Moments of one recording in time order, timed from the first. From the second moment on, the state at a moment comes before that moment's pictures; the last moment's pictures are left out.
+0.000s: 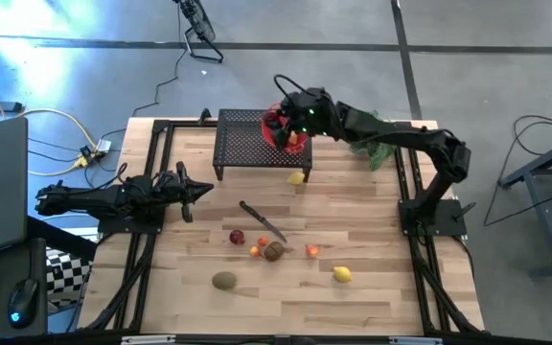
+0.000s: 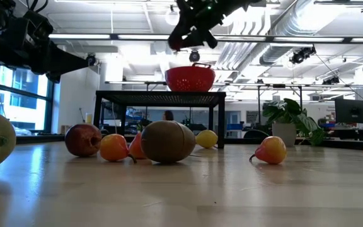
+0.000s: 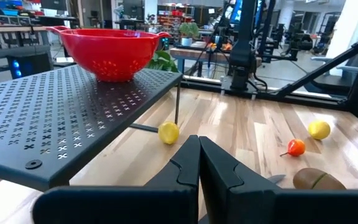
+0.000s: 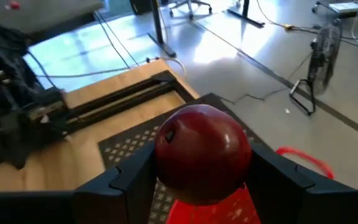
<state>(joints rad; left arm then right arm) -0.01 0.06 0.02 0.02 -0.27 -0.08 -0.37 1.71 1.56 -0.24 0.09 0.16</state>
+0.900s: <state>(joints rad) -0.01 0.06 0.02 0.02 -0.27 -0.08 -0.45 1.84 1.65 -0.54 0.01 0.11</state>
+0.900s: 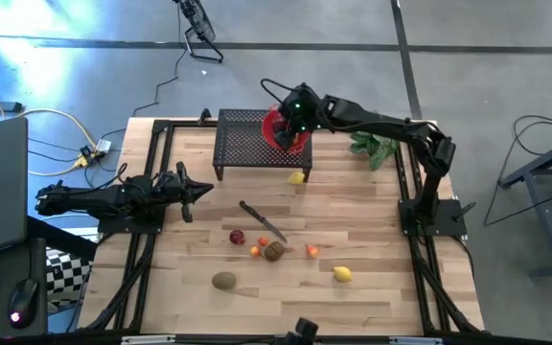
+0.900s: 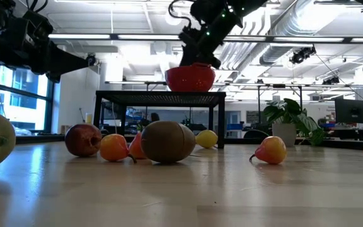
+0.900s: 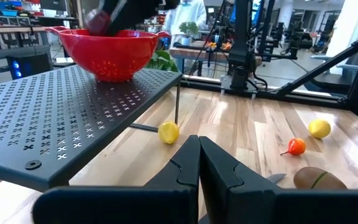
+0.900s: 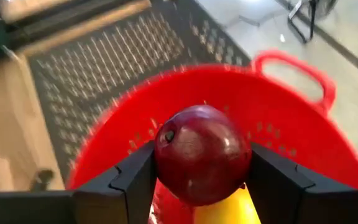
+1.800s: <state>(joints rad) -0.01 0.06 0.02 0.02 -0.27 -0.07 -0.44 1.87 1.65 -0.53 0.07 -0.03</state>
